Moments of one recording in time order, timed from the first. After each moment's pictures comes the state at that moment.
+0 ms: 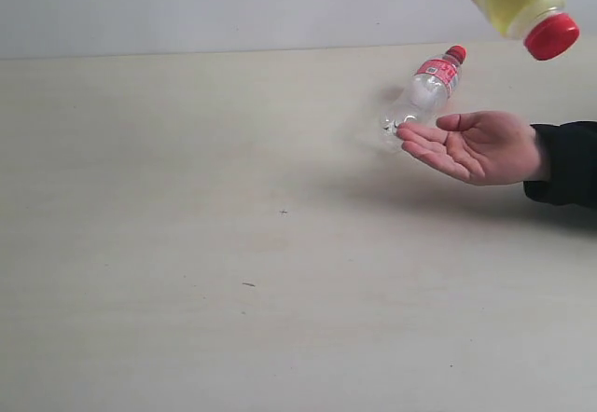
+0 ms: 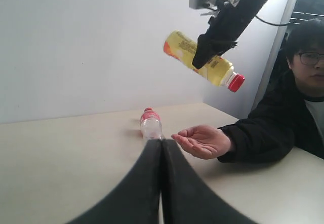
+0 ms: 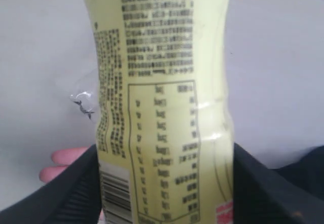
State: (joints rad) left arm -0.81 0.16 -0.03 -0.55 -0.15 0.34; right arm 0.32 1.81 -1.80 -0.25 1.22 0.12
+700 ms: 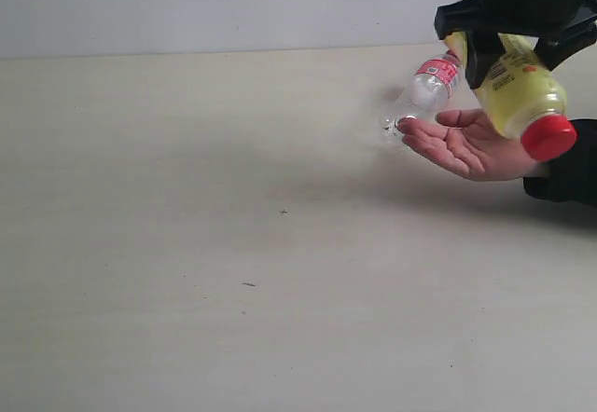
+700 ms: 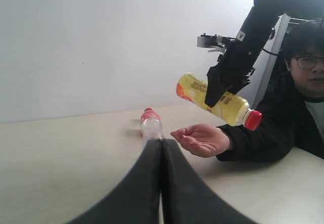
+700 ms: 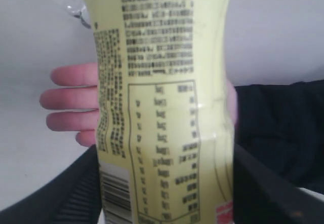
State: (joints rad) left arm -0.81 0.16 -0.03 -0.55 -0.15 0.34; right arm 0.26 1.78 -1.52 -0.08 1.19 0.21
